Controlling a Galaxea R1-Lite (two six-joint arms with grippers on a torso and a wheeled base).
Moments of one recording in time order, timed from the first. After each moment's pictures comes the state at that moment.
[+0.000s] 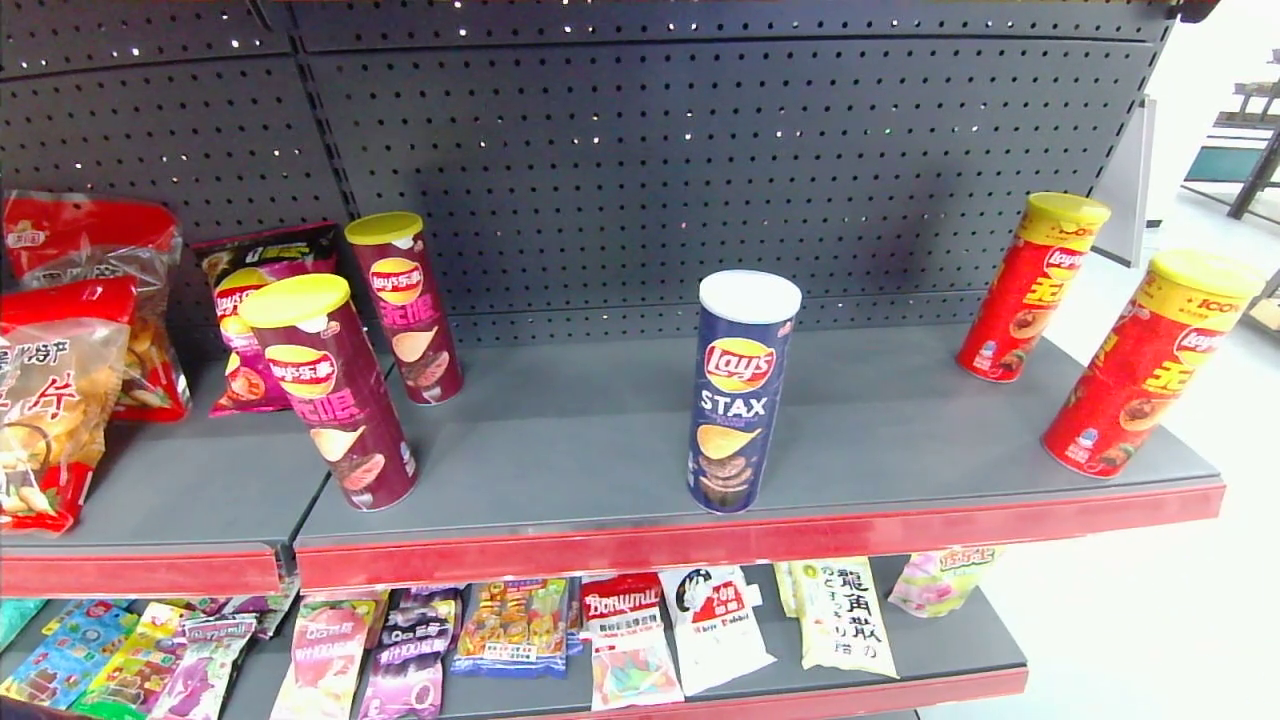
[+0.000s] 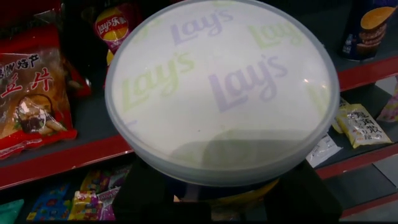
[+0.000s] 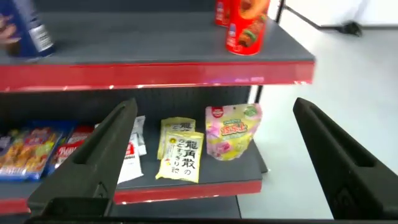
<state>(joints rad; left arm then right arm) 0.08 0.25 -0.45 0.22 -0.24 0.17 0.00 0.00 -0.01 -0.04 -0.02 -0.06</state>
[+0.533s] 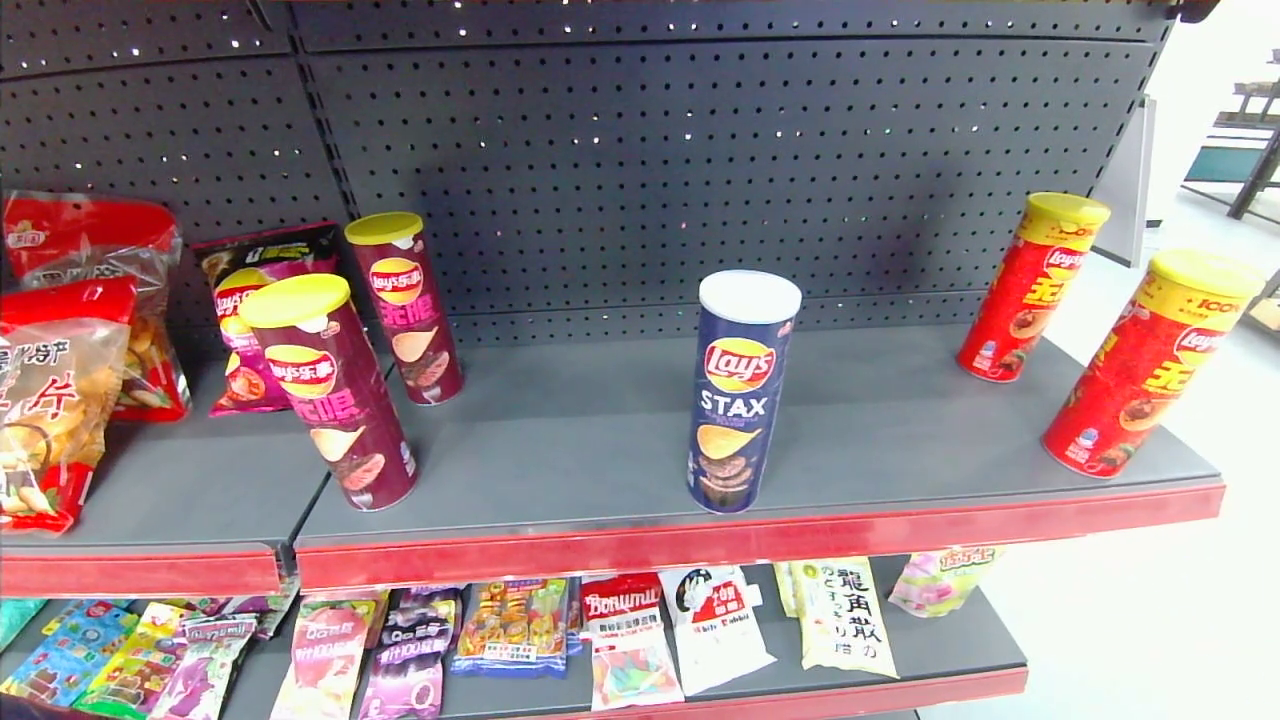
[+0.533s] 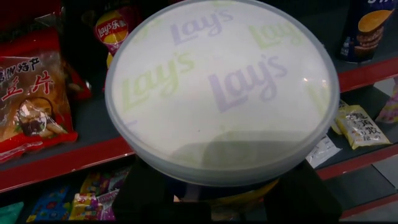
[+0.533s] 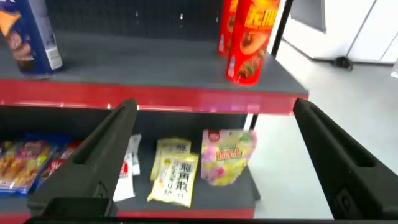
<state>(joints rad) 0.07 0.25 -0.46 0.22 -0.24 0.17 0.00 0.00 0.00 -0.16 -0.01 -0.11</state>
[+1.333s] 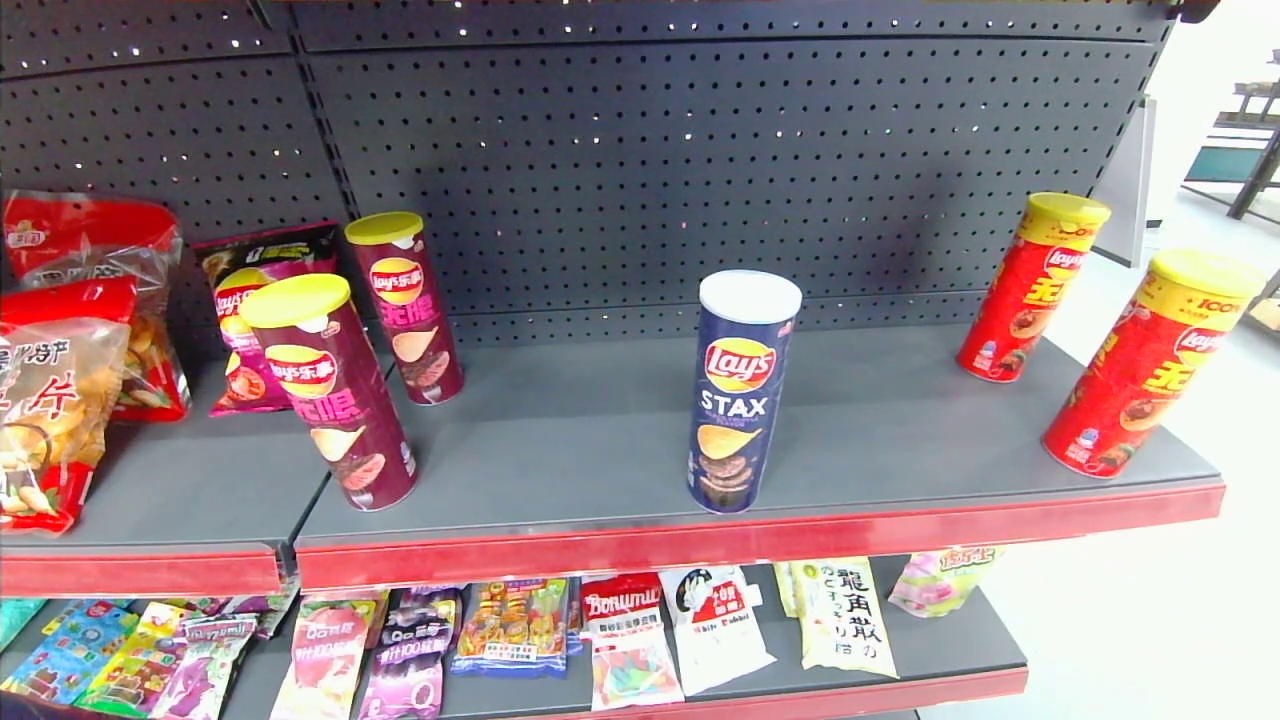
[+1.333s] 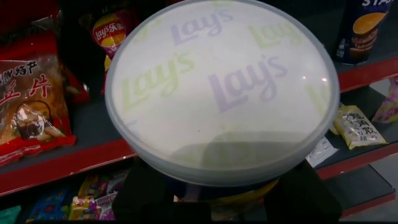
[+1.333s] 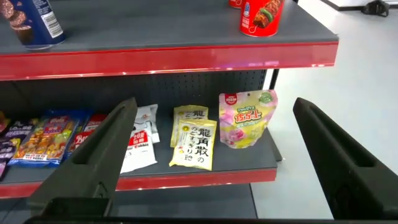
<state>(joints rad) 0.07 0.26 -0.47 0.22 -0.26 0.17 0.00 0.00 0.00 0.00 0.00 0.00</state>
